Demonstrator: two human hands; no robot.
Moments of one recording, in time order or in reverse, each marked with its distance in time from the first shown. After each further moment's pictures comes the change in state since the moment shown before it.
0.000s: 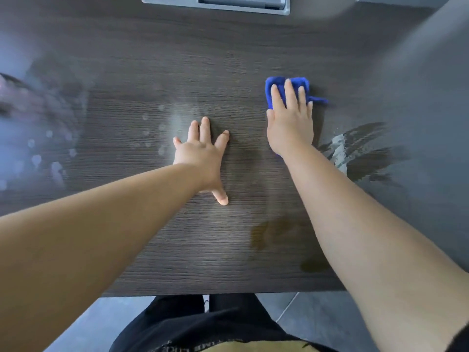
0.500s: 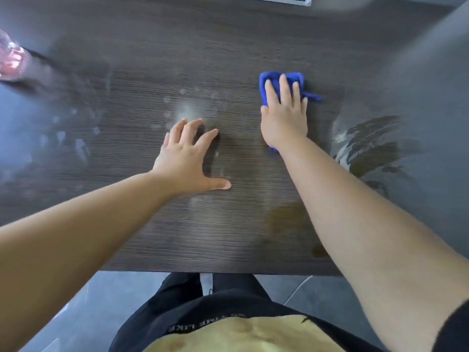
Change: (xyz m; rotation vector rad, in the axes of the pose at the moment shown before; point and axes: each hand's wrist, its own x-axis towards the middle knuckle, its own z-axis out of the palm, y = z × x) left_hand -0.046 -0.051 0.041 -0.379 0.253 0.039; right_hand -0.019 -0.045 0.004 0.010 -0.078 -0.034
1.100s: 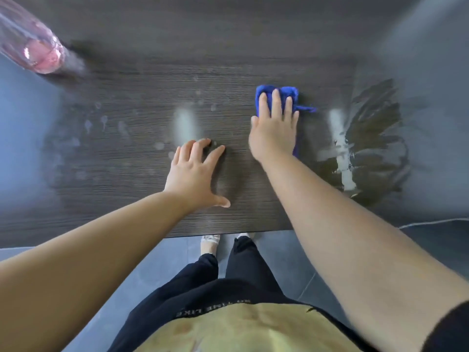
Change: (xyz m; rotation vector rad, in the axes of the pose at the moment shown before) left_hand -0.079 -0.054 0.031 0.143 -0.018 0.105; right_hand -0.093 -0.081 0.037 0.015 0.073 0.105
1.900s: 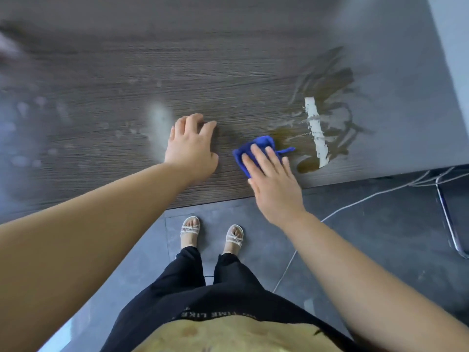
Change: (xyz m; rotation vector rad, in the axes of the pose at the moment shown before) left_hand 0.013 0.086 0.008 -0.137 0.055 -0.006; right_hand -0.156 0.121 0.012 -0.071 -0.057 -0.276
